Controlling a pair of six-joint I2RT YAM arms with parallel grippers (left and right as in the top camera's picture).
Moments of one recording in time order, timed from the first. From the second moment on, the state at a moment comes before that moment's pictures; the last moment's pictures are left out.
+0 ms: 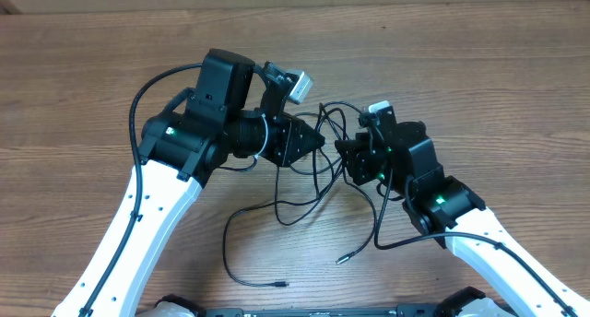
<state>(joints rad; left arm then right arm) -0.42 1.40 1.44 -0.91 0.74 -0.21 0.48 1.22 0.73 -0.14 -0.12 0.23</state>
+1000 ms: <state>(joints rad) -0.42 1.40 1.44 -0.90 0.25 -0.43 0.48 1.24 0.73 -0.14 -0.41 0.22</state>
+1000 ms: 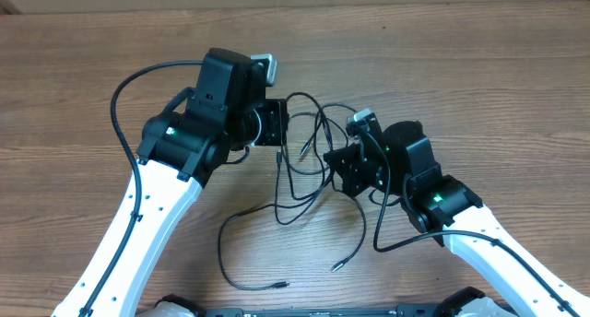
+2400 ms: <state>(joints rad) -0.38 1.59 1.44 -1.09 0.17 -0.43 0.48 0.82 0.73 -0.33 -0.03 0.52</state>
